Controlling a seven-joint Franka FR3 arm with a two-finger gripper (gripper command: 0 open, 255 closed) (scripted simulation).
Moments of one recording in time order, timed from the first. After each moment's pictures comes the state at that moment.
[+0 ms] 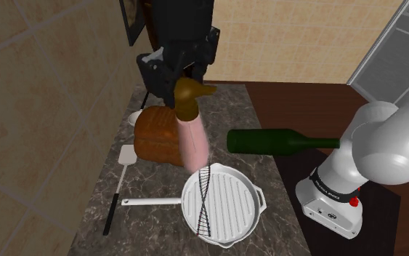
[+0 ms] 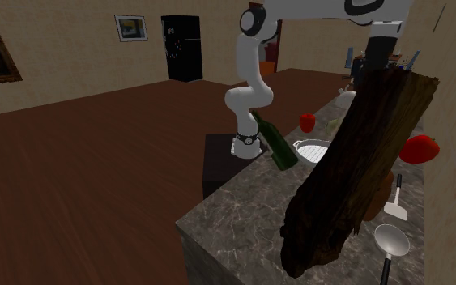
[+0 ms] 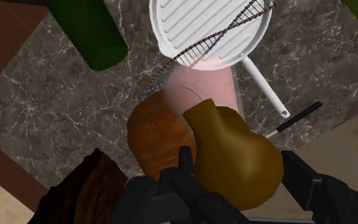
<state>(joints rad) 0.21 -0.28 0.57 -1.86 -0.01 1.64 0.71</state>
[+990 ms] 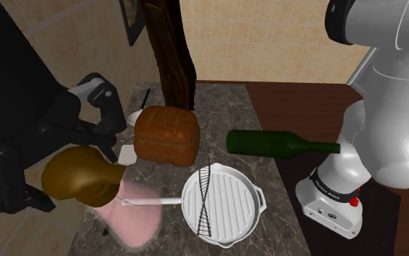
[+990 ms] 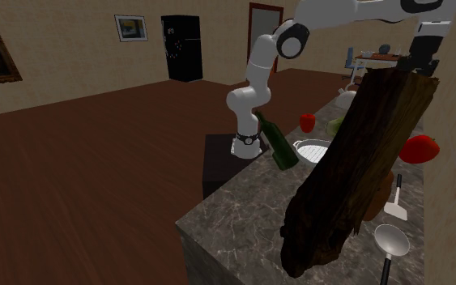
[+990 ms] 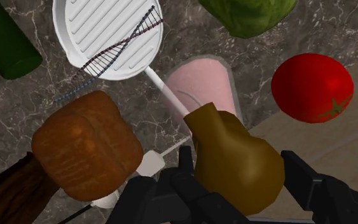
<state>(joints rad) 0.53 0.36 0.83 -1.22 -0.41 1.42 1.22</state>
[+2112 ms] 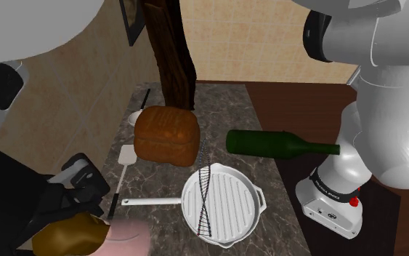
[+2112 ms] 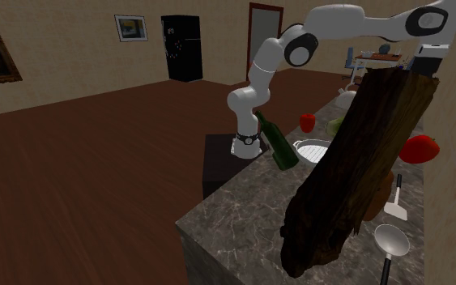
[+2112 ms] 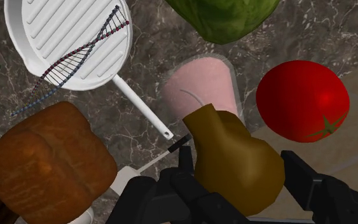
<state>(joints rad) 0.61 0.48 0.81 -1.24 -0.48 1.51 1.31</state>
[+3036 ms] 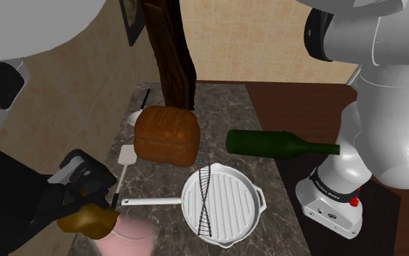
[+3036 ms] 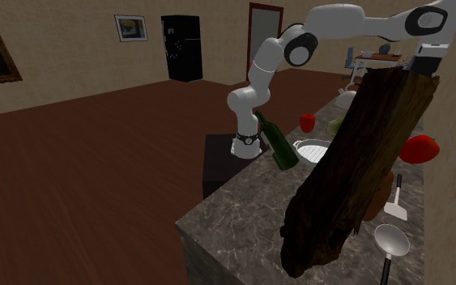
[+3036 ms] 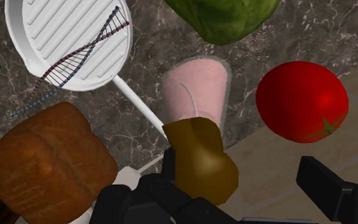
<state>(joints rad) 0.61 0.47 0.82 -1.25 -0.48 1.52 1.31</state>
